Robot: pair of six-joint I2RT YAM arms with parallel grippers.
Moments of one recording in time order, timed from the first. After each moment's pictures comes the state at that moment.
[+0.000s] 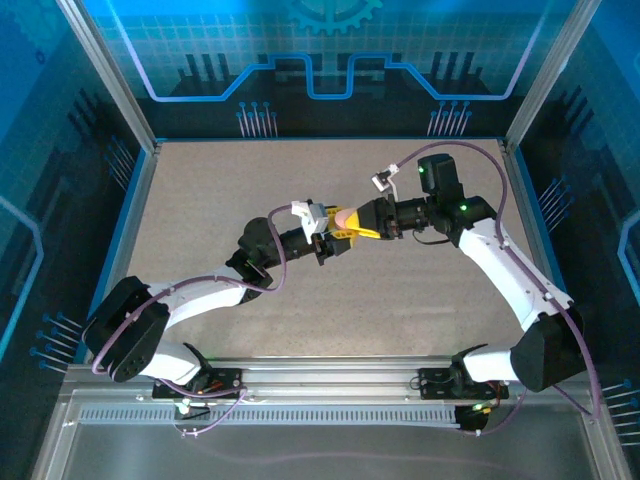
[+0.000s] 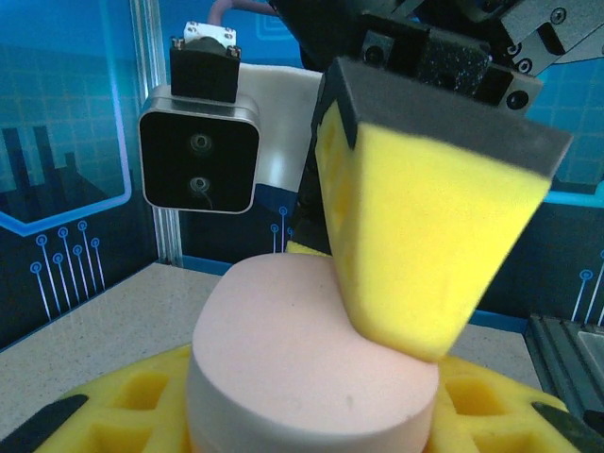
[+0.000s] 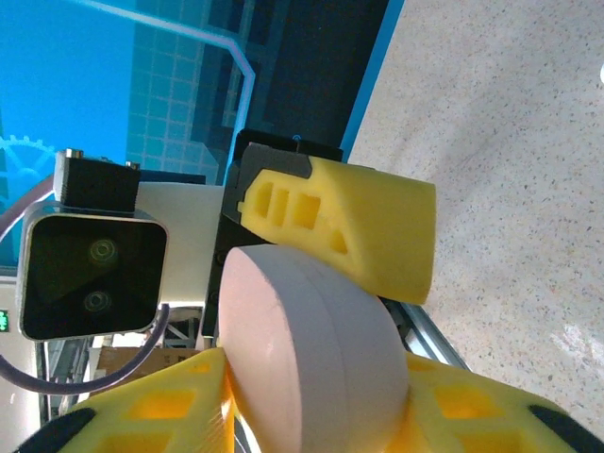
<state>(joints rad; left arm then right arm) -0.68 1.43 0.70 0.90 0.48 -0.09 0.33 1.34 1.20 -0.56 -1.11 0.62</state>
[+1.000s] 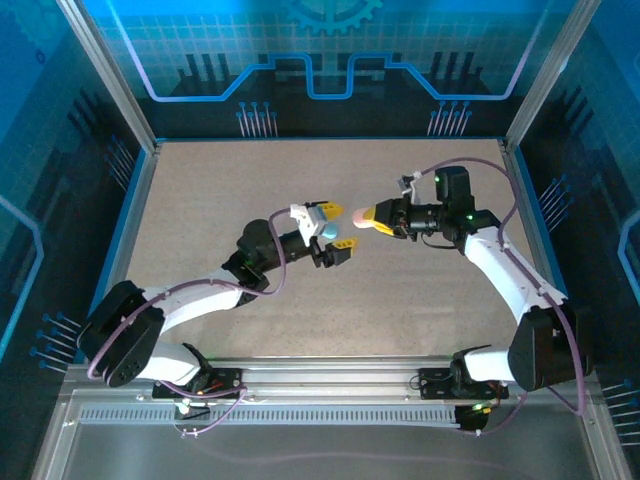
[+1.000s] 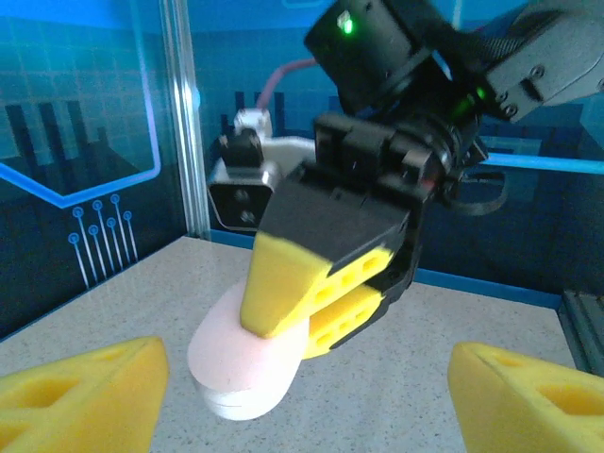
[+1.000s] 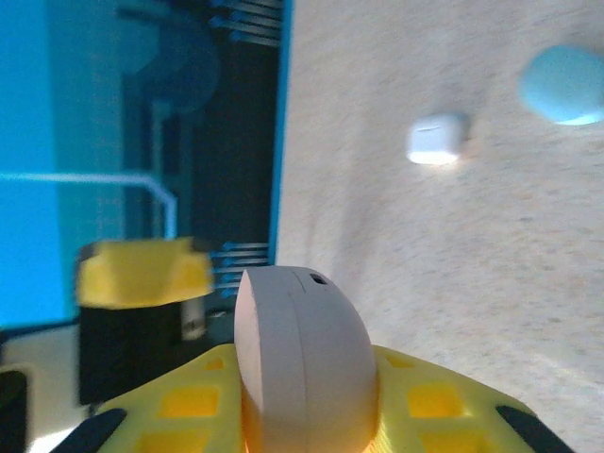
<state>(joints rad) -0.67 1.38 0.65 0.83 0.41 -0.03 0.19 1.34 1.00 -0.38 -0.91 0.76</state>
